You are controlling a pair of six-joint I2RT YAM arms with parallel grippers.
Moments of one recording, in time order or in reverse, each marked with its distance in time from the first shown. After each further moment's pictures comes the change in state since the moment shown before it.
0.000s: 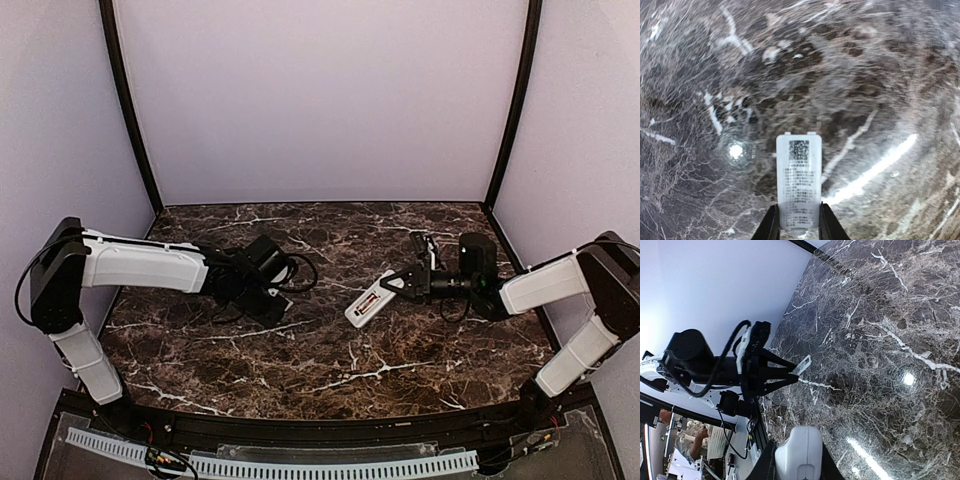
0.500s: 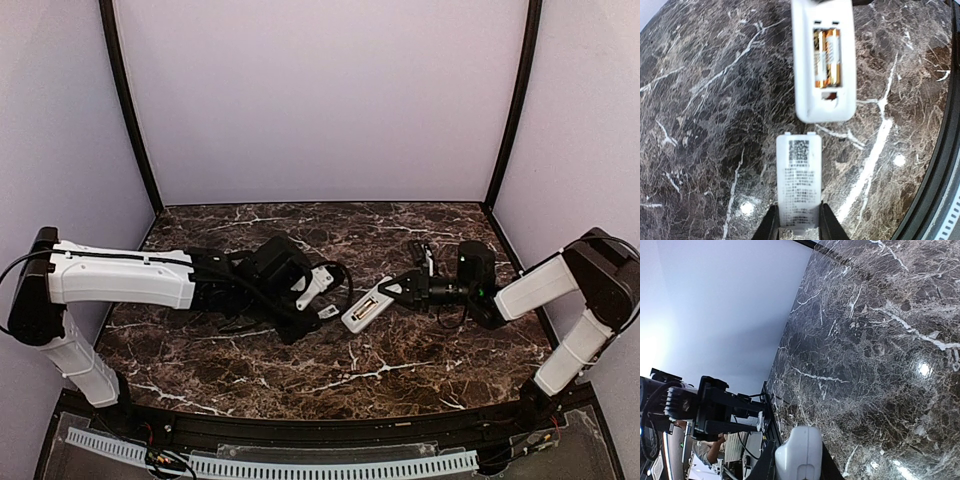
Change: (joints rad) left arm -0.237 -0.126 0.049 0.057 0.060 0.215; right arm 0.015 0.077 -0.051 0.175 -0.024 0.146
